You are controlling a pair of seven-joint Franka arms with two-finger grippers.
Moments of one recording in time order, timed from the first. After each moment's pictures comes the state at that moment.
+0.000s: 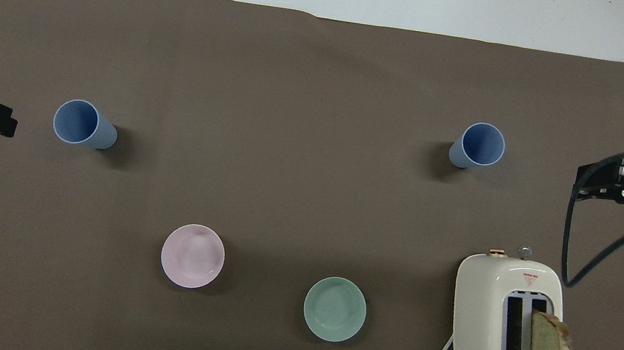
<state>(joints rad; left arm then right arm) -0.03 -0.06 -0.05 -1.50 -0.03 1.45 0.04 -0.06 0.03 0.13 -1.44 -0.03 1.43 0.27</state>
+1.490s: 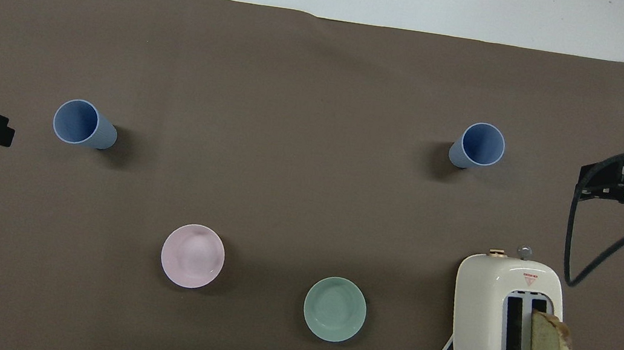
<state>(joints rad) -0.03 -0.06 -0.05 -1.51 -0.03 1.43 0.03 -0.06 0.03 0.12 -1.44 -0.03 1.43 0.27</state>
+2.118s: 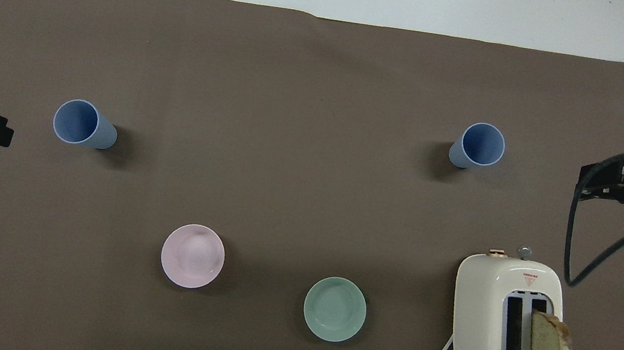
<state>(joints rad) -0.03 -0.06 -0.05 -1.52 -0.03 1.44 0.04 -0.06 0.03 0.12 -1.44 -0.03 1.43 0.27</state>
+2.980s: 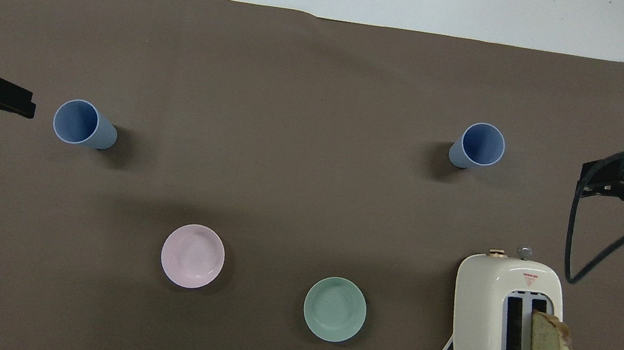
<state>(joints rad) 0.05 0.03 -0.04 -1.70 -0.03 1.76 0.02 -0.06 0.03 0.12 -1.44 -0.03 1.45 0.27</state>
